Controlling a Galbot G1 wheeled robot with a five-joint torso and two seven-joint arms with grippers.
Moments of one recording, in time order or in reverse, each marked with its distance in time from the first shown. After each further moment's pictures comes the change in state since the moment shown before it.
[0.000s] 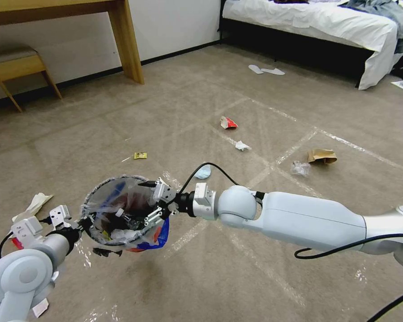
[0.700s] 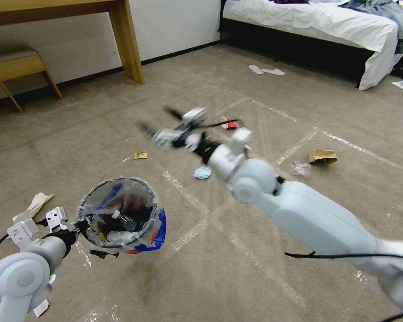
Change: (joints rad) left arm 0.040 -0.016 -0.026 -0.027 0.079 0.000 0.028; right arm -0.468 0.010 0.795 0.150 0.212 0.034 0.159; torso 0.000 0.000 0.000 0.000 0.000
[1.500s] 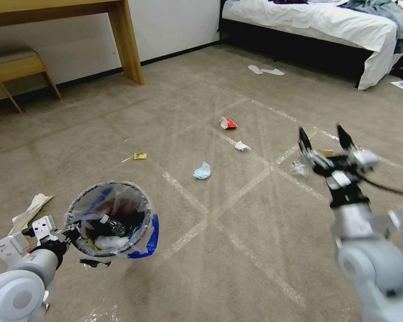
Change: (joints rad) left arm 0.096 -0.074 -0.053 -0.094 0.103 -0.022 0.021; right arm -1.038 0.238 0.851 0.385 -0.598 0.119 0.036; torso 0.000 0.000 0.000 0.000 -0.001
